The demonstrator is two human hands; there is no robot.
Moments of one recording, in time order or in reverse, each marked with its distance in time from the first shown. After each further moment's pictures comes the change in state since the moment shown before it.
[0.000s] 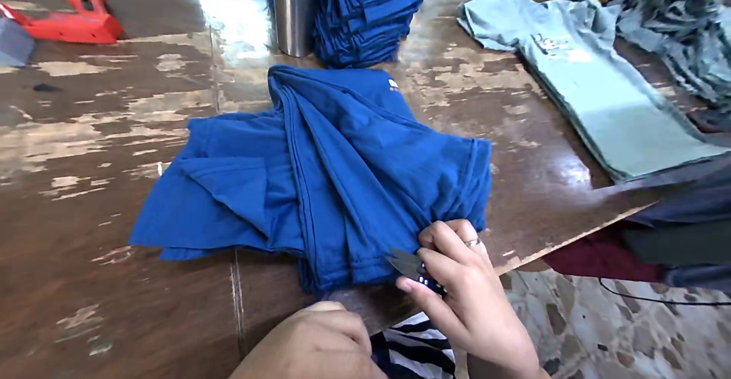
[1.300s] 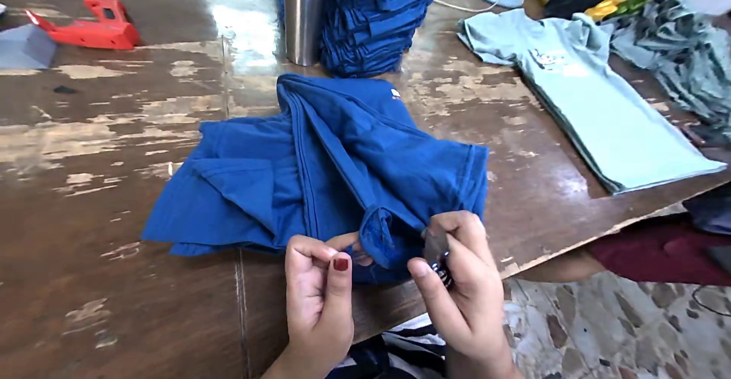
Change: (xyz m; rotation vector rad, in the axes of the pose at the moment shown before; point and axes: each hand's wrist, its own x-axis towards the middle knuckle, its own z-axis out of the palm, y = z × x) left_hand 0.037 -0.035 0.041 -0.290 0.788 -0.007; right_hand 0.019 -0.016 0.011 0.220 0.311 -0.029
